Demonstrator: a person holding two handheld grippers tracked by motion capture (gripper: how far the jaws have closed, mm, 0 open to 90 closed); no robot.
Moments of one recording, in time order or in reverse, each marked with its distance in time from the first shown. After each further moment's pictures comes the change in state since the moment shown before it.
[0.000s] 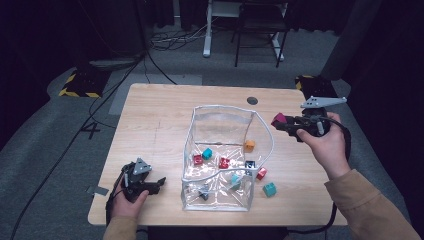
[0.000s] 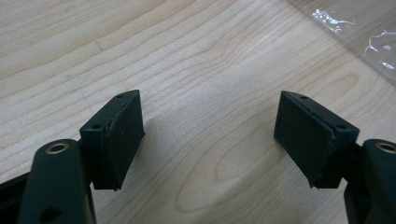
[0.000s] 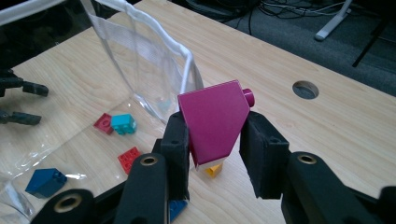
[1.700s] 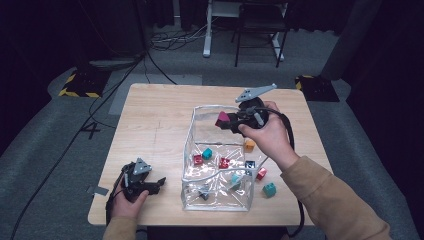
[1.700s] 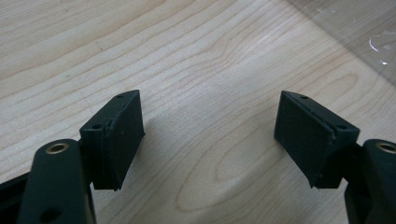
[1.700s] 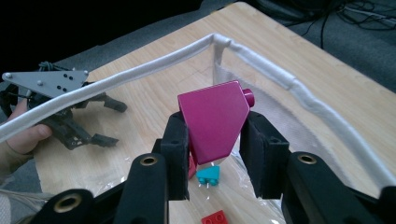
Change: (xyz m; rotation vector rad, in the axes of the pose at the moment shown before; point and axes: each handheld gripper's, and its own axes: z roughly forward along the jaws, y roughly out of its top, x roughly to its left) left arm 0.000 0.000 0.000 0.000 0.001 0.000; right arm 0.100 0.069 0.084 0.064 0.210 -0.134
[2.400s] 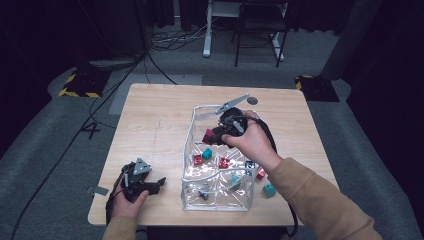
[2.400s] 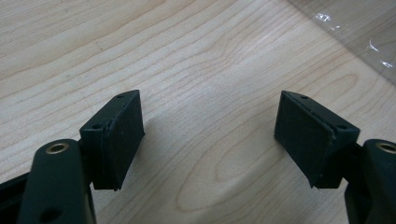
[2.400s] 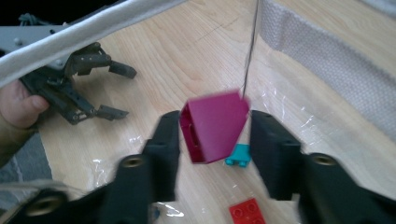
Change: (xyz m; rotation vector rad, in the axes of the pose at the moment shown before) left arm 0.000 0.000 0.000 0.001 0.000 0.000; right arm 0.011 -0.012 0.053 0.157 0.064 0.041
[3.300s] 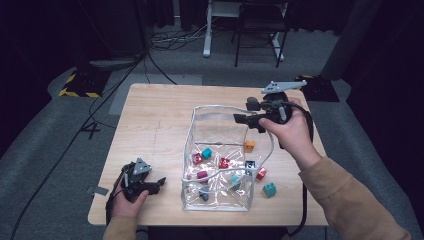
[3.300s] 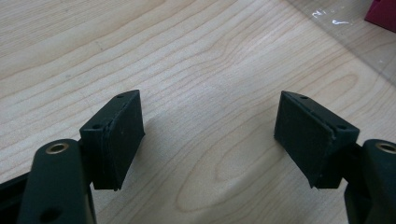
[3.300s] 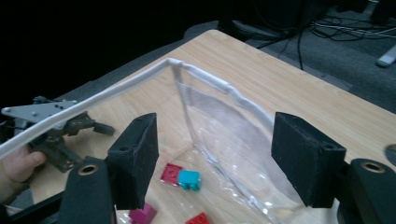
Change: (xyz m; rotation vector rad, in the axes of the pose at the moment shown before) left arm 0.000 0.000 0.000 -0.004 0.000 -0.004; right arm -0.036 -0.016 -0.100 -0.288 -0.109 0.064
